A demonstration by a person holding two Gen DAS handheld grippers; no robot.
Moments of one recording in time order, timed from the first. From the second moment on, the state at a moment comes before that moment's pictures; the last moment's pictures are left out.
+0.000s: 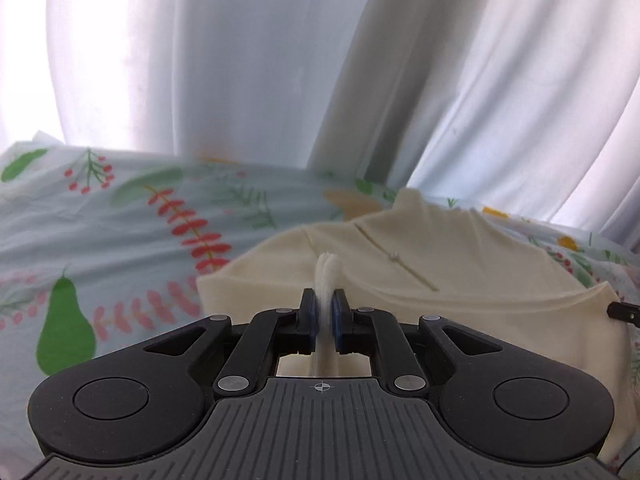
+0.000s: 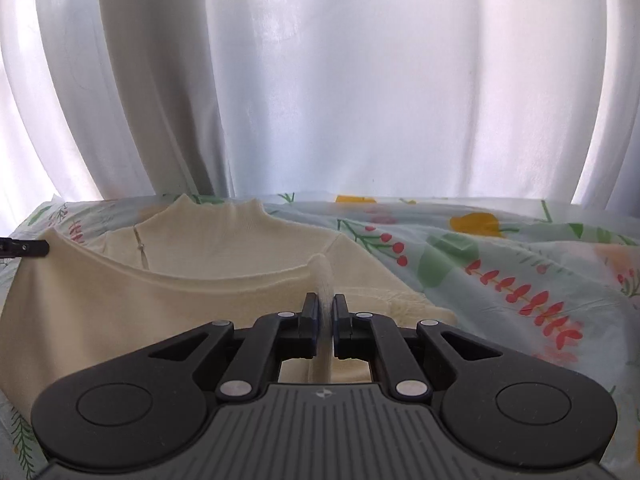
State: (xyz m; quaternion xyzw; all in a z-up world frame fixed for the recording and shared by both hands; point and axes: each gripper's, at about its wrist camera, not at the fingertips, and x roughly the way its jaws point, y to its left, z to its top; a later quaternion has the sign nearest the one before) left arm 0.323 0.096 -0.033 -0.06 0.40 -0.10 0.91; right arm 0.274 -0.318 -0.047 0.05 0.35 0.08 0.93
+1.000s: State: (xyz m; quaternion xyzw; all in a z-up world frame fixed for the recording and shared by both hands) left arm 0.407 0.049 -0.008 0.06 0.32 -0.02 0.94; right arm 0.368 -0.288 -0.012 -0.04 0.35 0.05 0.93
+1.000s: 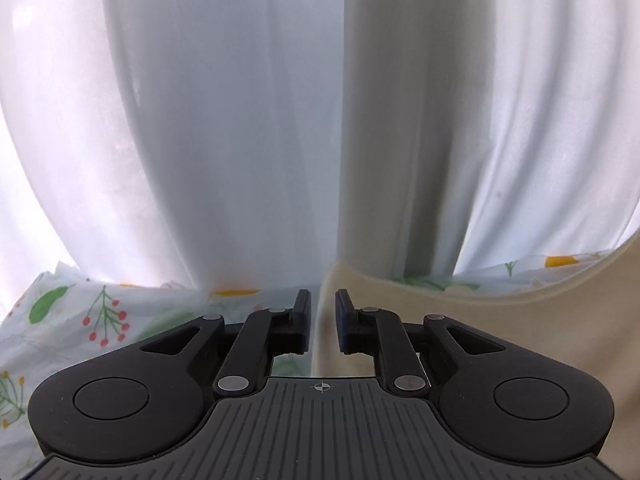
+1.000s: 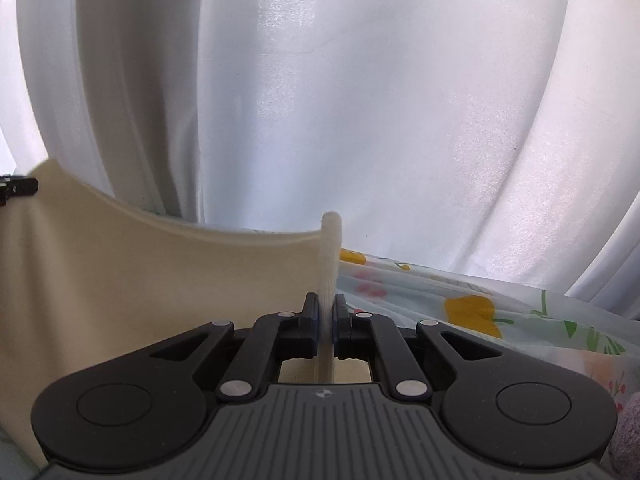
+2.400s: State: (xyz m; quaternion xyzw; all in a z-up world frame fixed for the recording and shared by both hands) left arm 0.325 0.019 -0.048 -0.02 0.40 -0.14 0.91; right arm 0.308 -0.251 -0.061 0.19 0.35 0.18 0.90
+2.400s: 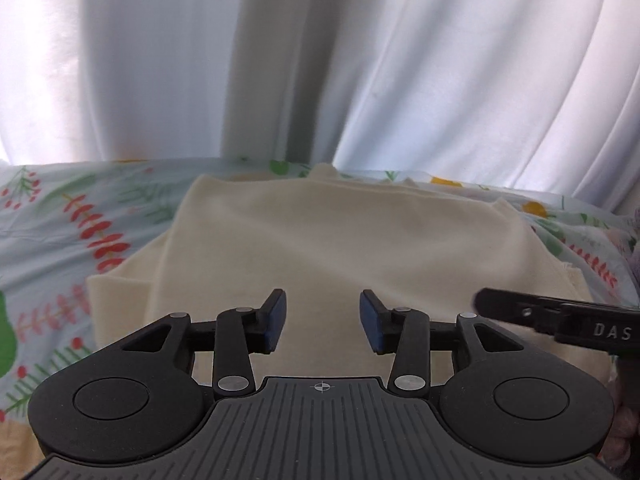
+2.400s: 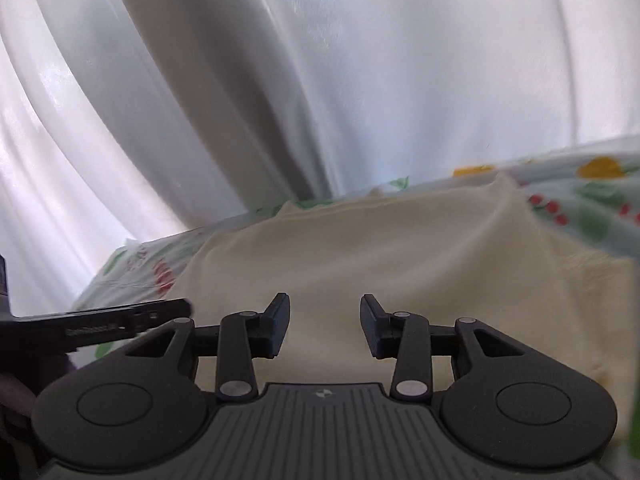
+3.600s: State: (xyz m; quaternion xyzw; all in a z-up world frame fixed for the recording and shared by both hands) left arm 0.313 0.124 -0.051 -0.08 0.40 0.00 0.91; right arm 0.290 -0.324 -0.063 0.13 0.31 -0.07 0.94
